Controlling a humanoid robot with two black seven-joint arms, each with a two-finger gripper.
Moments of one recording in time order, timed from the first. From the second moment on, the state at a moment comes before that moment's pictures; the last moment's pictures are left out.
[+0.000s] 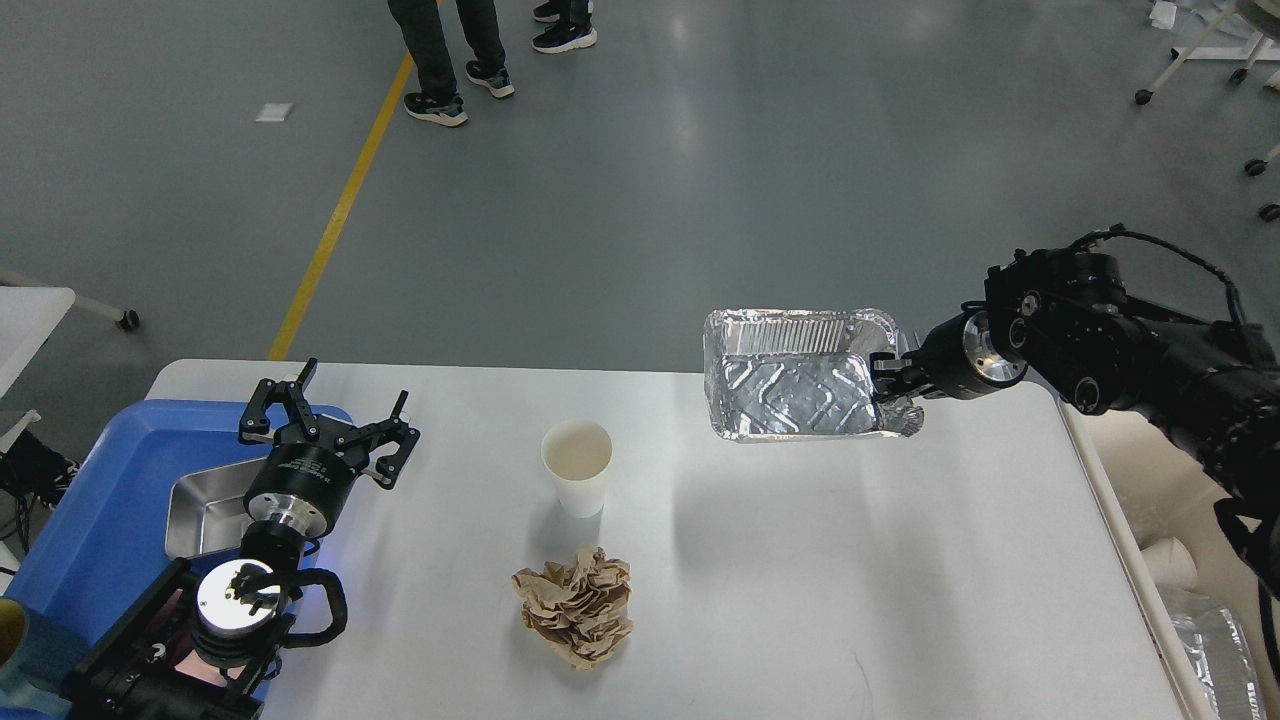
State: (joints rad) left arm -0.23 0.09 -1.25 -1.02 -0.11 -0.21 -0.09; right arm 1.12 -0.26 0.12 0.47 -1.25 0.75 0.15
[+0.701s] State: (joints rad) left arm -0.24 0.14 -1.25 -1.05 -0.10 -0.18 -0.09; right arm 1.13 -0.17 -0.02 0.47 -1.26 0.74 0.14
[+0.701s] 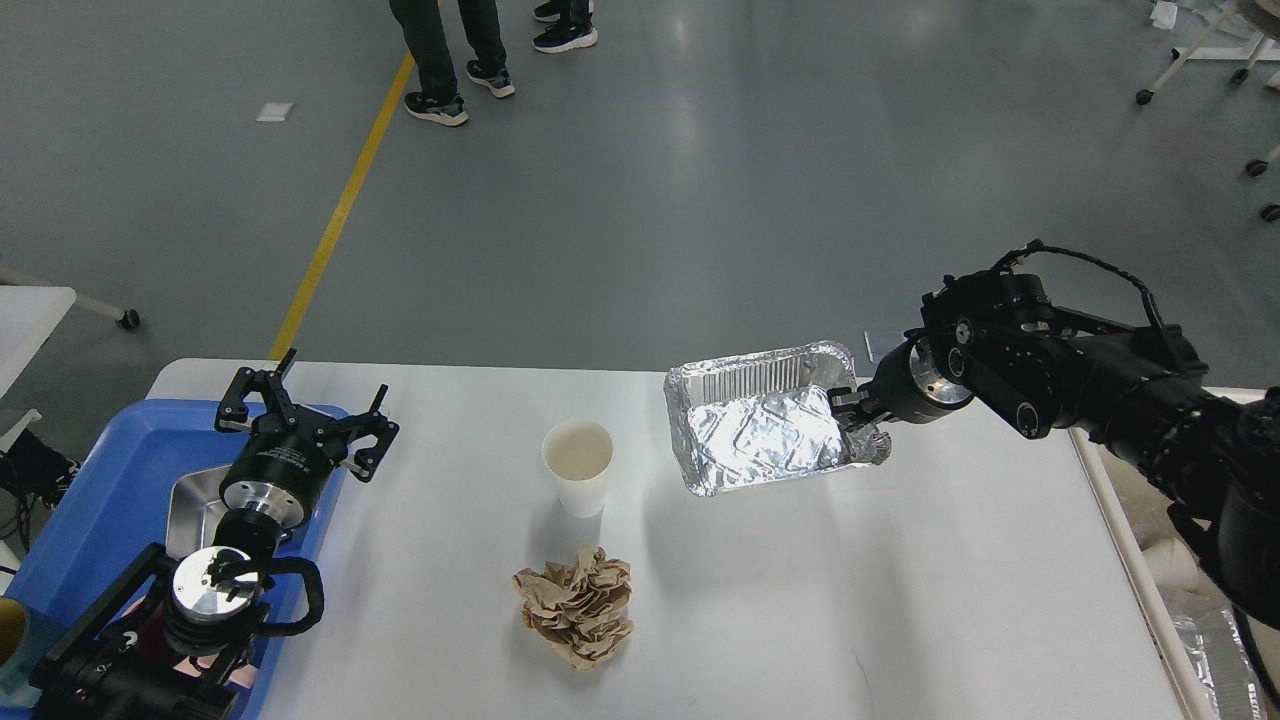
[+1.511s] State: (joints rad) left arm -0.25 0.20 -1.25 -1.09 0.05 -0.20 -0.10; right arm 1.14 -0.18 -0.04 0.47 -1.25 0.73 0.14
